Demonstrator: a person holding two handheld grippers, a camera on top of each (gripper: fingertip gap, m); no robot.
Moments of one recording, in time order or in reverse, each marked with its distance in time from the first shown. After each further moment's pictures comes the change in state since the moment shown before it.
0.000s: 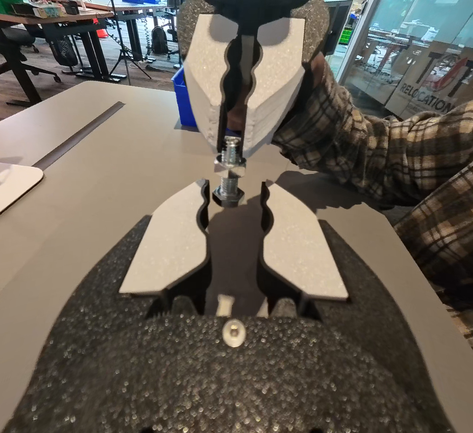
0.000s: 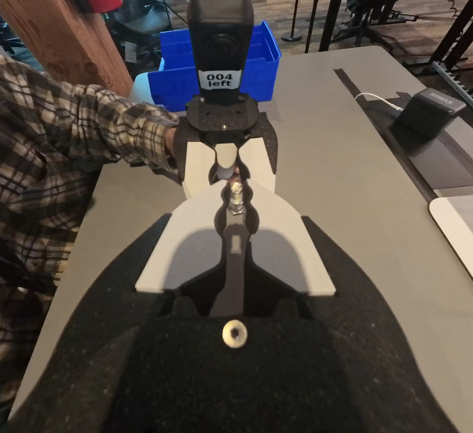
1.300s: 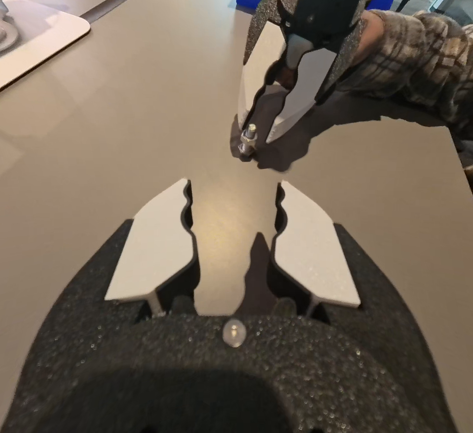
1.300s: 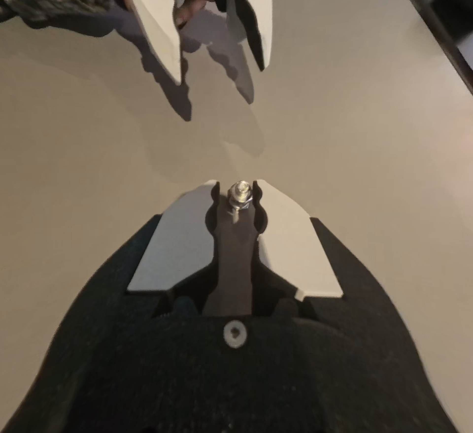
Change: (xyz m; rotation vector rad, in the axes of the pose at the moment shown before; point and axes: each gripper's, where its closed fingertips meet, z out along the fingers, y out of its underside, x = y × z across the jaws) left arm -0.031 0.095 -0.071 -0.283 -0.214 -0.105; right arm 0.022 0.140 0.047 -0.244 0.131 -0.068
